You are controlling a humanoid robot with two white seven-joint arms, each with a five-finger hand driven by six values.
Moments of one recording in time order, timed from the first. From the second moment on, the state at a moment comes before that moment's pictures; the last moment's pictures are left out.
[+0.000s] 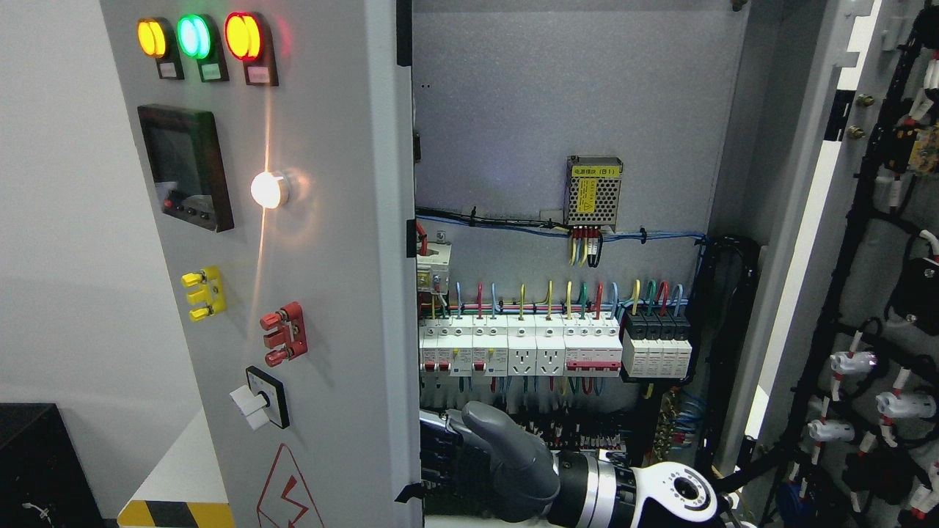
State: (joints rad) left arm 0.05 0.00 0.12 0.06 -0.12 -0.19 -0.20; right arm -0.65 -0.11 0.41 -1.67 -0.58 0.38 0.84
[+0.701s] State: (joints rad) left arm 0.05 0.00 0.12 0.06 -0.12 -0.19 -0.20; right arm -0.65 -0.10 0.49 -1.71 -0.58 0.38 0.80
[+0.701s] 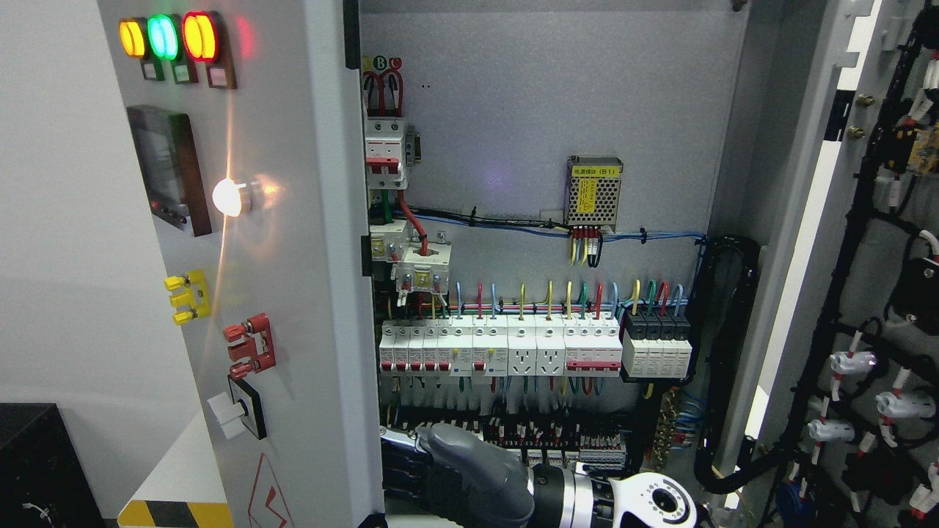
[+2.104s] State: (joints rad) left arm 0.06 0.00 0.11 0.06 -0.12 -0.18 -0.20; right arm -0.65 -0.02 0.64 -1.74 -0.58 0.38 0.69
